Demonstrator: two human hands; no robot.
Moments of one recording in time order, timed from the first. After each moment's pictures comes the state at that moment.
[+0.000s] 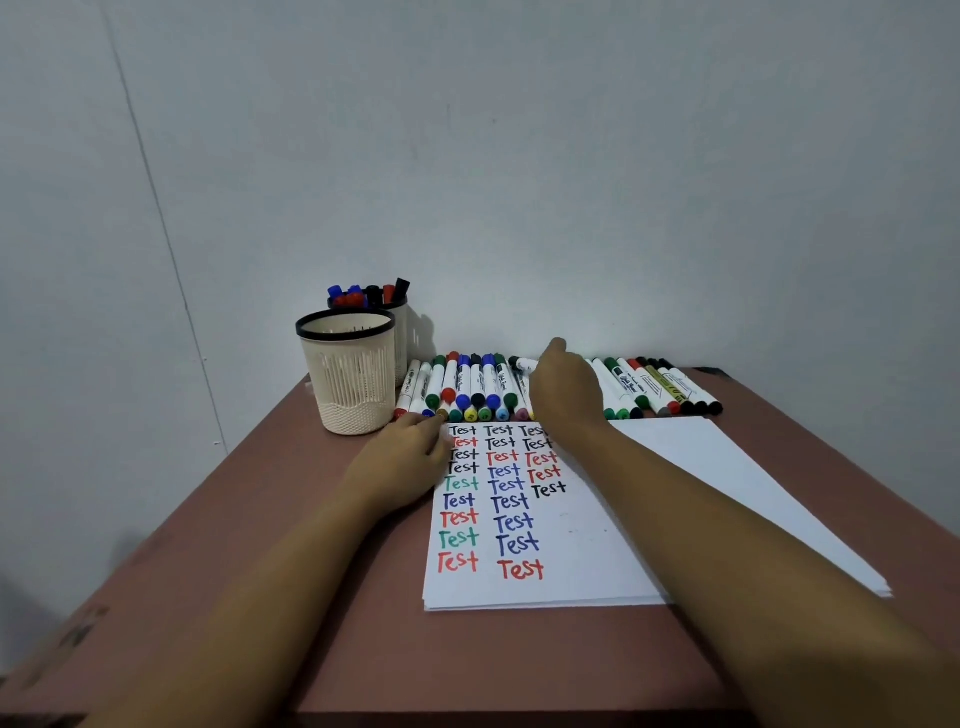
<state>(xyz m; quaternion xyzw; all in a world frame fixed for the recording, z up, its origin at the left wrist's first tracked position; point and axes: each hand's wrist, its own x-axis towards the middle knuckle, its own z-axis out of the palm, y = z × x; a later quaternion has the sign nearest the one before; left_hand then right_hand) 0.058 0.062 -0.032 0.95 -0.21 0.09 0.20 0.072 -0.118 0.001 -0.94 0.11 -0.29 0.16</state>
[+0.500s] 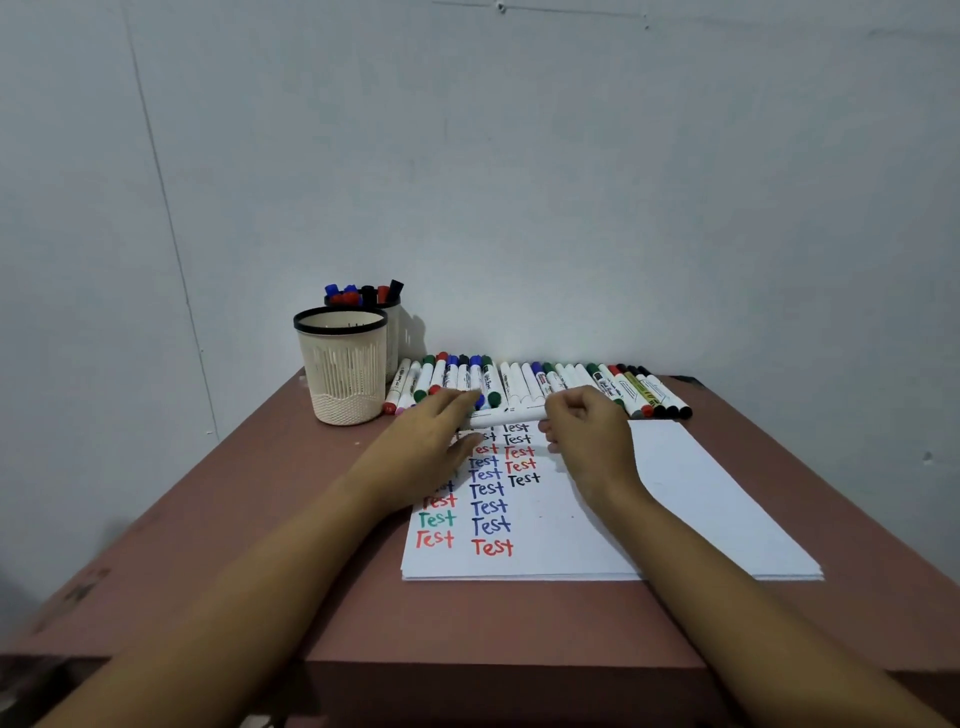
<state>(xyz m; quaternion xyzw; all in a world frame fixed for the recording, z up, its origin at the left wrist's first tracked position) 0.030 0.043 -0.023 0.88 -0.37 0.23 0.19 -0.029 -0.125 -0.005 -0.76 0.06 -0.28 0.59</state>
